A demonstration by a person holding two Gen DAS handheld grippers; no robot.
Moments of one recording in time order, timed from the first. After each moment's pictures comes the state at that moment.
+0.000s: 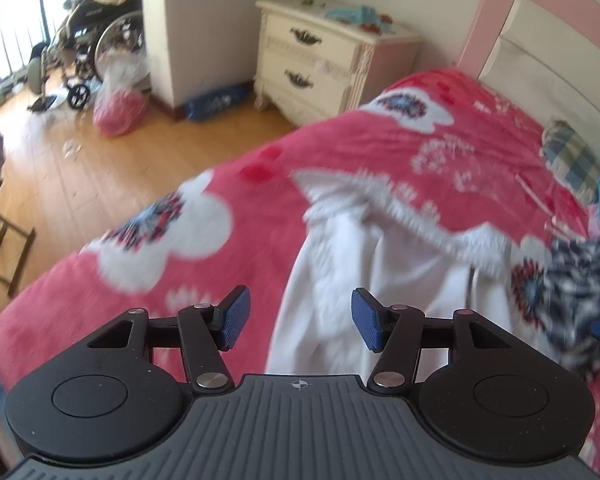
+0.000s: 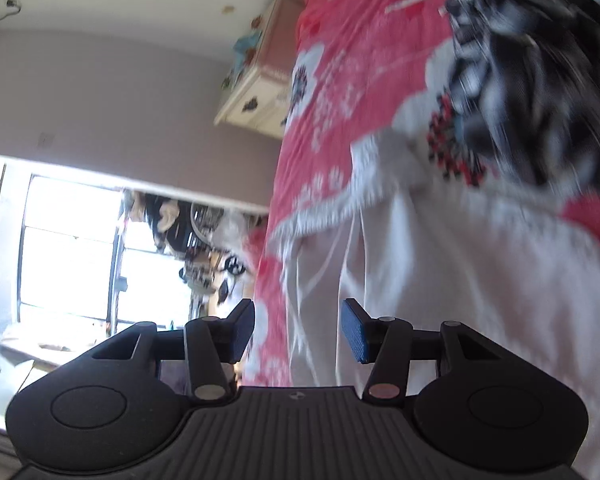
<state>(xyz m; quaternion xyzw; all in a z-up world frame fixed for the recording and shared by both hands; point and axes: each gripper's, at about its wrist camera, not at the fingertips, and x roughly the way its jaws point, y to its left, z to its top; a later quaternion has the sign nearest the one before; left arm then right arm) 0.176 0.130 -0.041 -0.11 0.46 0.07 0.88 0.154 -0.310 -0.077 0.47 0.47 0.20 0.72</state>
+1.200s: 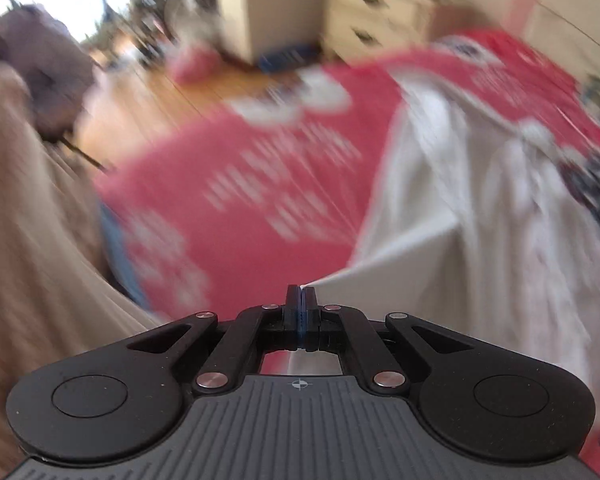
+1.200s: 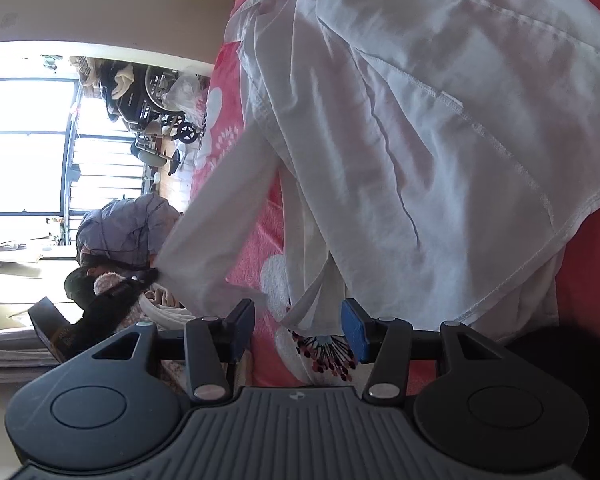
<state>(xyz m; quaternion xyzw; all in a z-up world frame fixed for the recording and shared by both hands) 0.008 0.165 -0.078 -0.06 0.46 0.17 0.87 -0.048 -0.203 -0.103 0.39 0.60 0.21 0.66</state>
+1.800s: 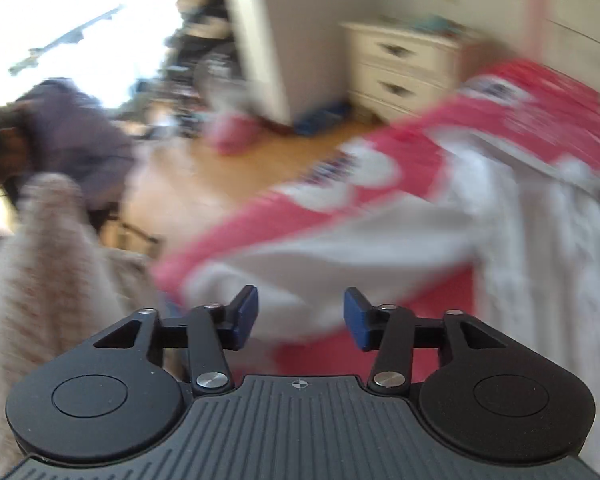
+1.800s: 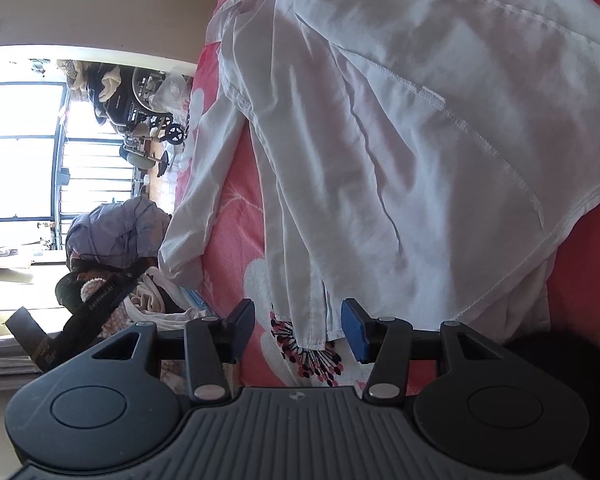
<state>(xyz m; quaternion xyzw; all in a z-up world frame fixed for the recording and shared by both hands) 0.020 0.166 -0.061 0.01 0.43 0.16 0.89 -0.045 -0.208 -0.118 0.39 0.61 0.19 0.66</state>
